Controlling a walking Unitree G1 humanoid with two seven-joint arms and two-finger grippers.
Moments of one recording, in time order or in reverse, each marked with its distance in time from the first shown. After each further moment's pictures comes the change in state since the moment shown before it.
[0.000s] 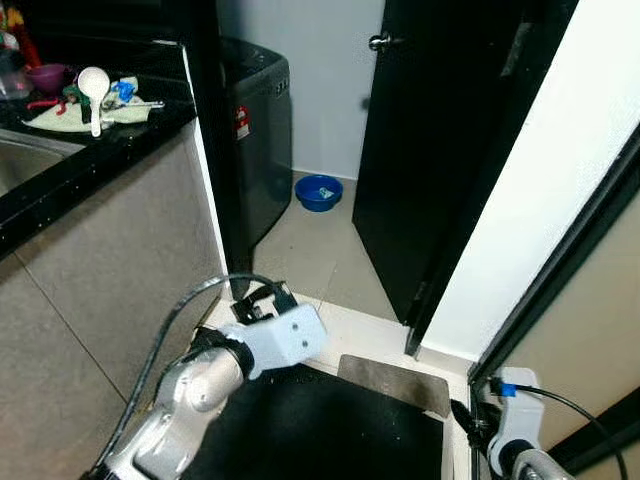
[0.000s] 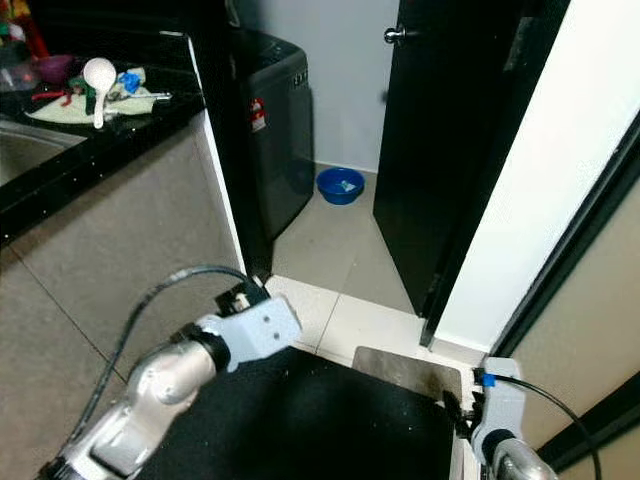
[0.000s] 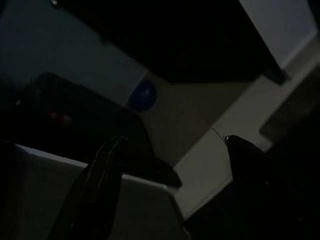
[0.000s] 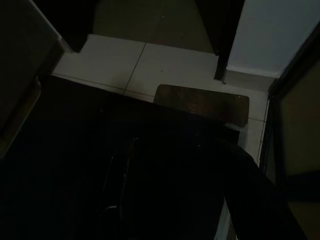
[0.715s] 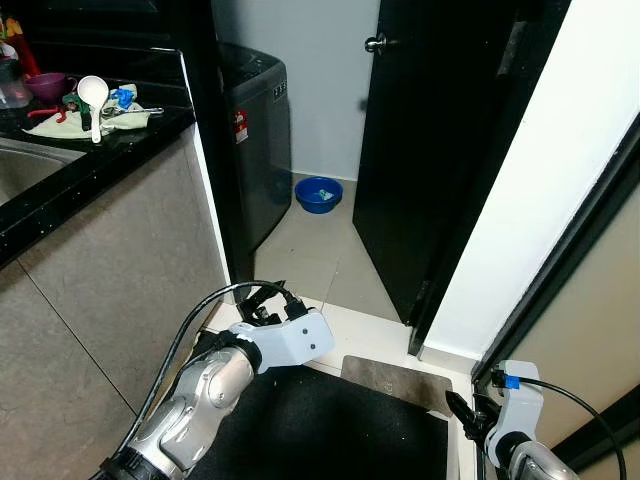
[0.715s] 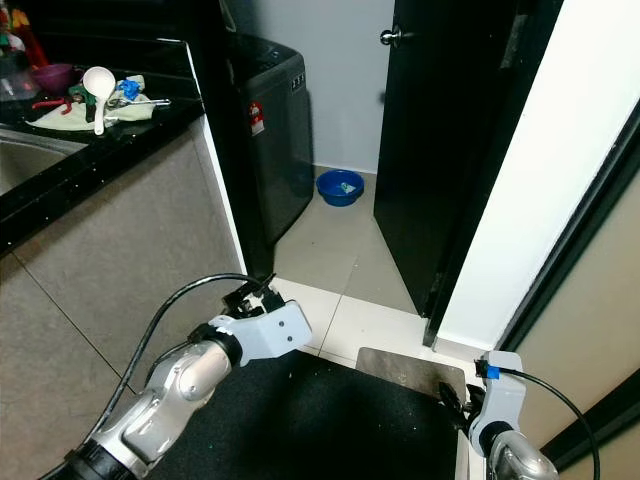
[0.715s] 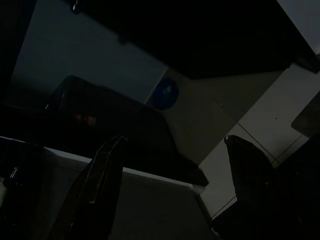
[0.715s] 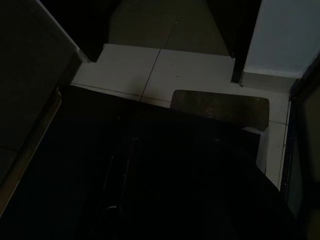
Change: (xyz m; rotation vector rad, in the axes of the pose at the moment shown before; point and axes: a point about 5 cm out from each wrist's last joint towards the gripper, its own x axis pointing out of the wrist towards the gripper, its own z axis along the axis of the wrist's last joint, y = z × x) left arm 0.018 0.001 -0.004 0.059 0.006 0.085; right arm 0.007 0.003 0.007 0.041 -0.011 0.045
